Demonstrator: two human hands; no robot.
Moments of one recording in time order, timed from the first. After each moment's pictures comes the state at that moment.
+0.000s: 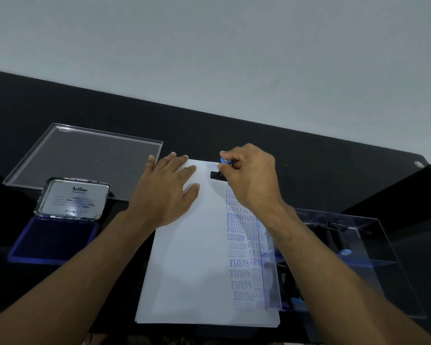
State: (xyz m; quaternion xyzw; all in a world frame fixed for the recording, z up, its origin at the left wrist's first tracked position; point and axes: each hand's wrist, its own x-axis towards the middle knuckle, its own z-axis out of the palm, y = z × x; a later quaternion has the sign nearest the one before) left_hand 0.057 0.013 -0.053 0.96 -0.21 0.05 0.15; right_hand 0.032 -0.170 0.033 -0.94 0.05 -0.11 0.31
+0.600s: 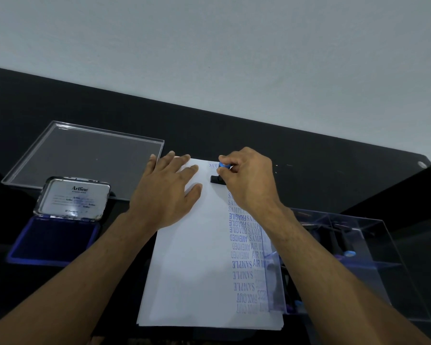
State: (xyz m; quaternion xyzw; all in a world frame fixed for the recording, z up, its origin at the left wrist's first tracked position) left_hand 0.060 0.015 -0.059 0.97 -0.21 0.07 0.12; right_hand 0.039 -0.167 0.020 -0.96 0.04 -0.09 0.27
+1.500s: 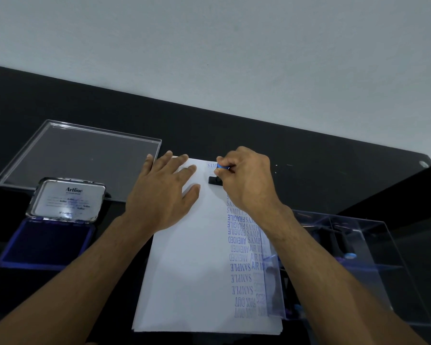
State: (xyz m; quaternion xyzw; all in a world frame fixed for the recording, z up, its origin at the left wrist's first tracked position) left_hand 0.059 0.013 -0.061 0.97 -0.21 0.07 0.12; right_hand 0.045 -0.169 0.013 -0.97 0.04 -0.08 0.24
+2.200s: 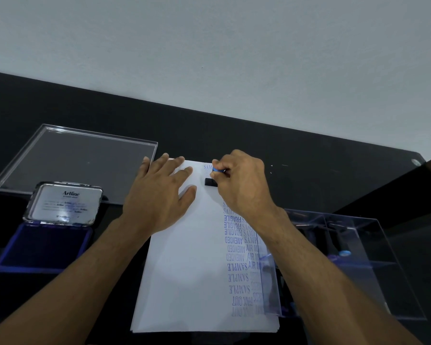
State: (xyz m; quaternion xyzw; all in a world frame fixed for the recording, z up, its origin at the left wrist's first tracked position) left_hand 0.059 0.013 -0.058 0.97 -0.21 0.06 0.12; right_hand 0.040 -0.168 0.012 -0.97 0.01 -0.10 0.22
